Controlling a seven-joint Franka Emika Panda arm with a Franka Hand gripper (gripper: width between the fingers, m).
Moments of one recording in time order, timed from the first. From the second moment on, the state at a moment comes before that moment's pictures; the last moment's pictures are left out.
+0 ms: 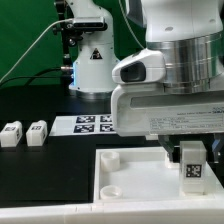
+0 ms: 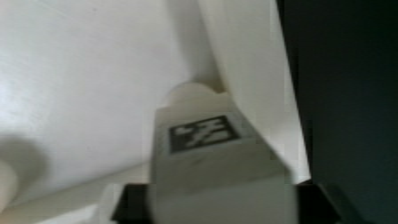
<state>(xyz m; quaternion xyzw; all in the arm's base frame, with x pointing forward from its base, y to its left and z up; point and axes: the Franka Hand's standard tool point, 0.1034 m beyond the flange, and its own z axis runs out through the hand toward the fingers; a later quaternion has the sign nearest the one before) 0.635 0.116 0.074 -0.99 0.15 -0.01 0.06</state>
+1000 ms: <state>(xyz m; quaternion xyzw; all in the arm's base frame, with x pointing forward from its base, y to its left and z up) 0.635 0.109 0.073 -0.95 0.32 -0.02 0.08</state>
